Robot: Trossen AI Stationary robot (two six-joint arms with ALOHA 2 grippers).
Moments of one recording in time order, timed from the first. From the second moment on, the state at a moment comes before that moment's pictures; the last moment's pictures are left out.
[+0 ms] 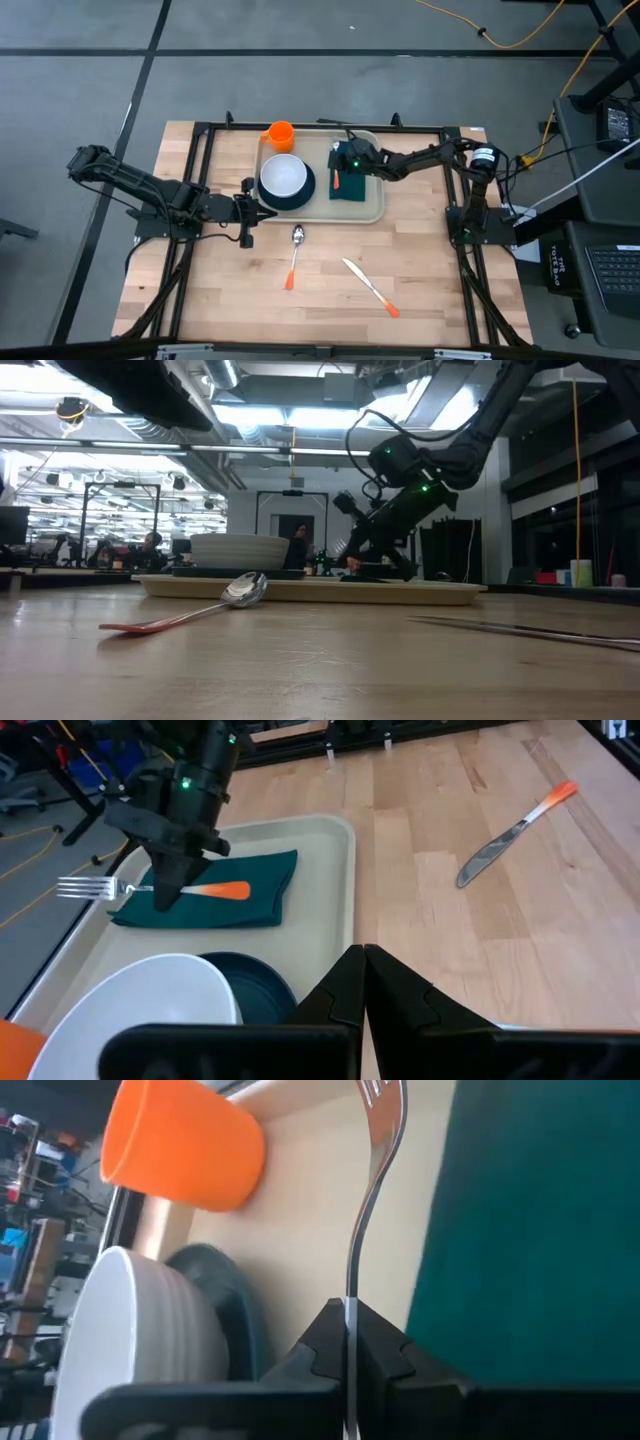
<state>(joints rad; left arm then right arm) -0.30 0.91 0.59 -0.20 -0.42 -0.04 -0.40 1.90 0.90 0.42 0.08 1.10</state>
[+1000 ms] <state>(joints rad) -0.29 0.91 0.59 -0.20 -0.42 -0.04 -0.39 1.92 0.90 0.36 0.11 1.18</state>
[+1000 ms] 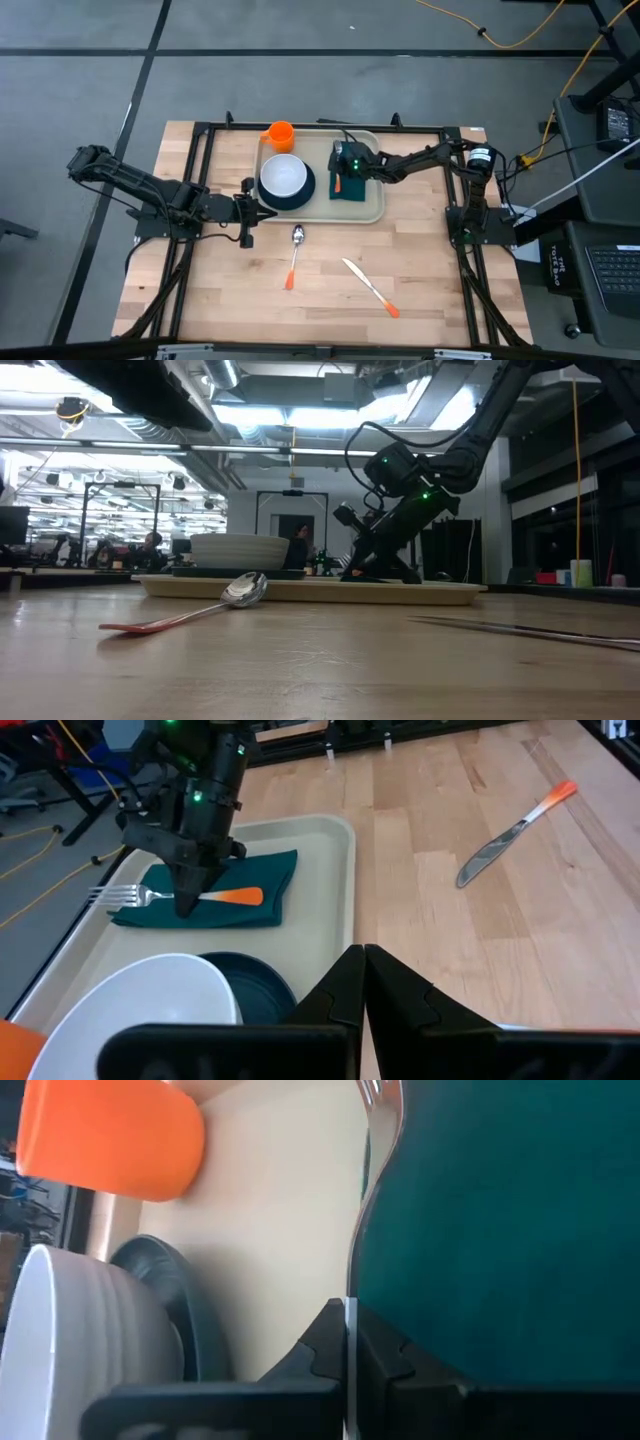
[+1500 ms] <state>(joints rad) -0.30 0.91 0.59 -0.20 -0.42 -0.04 -0.38 1.94 0.90 0.38 0.10 1.18</state>
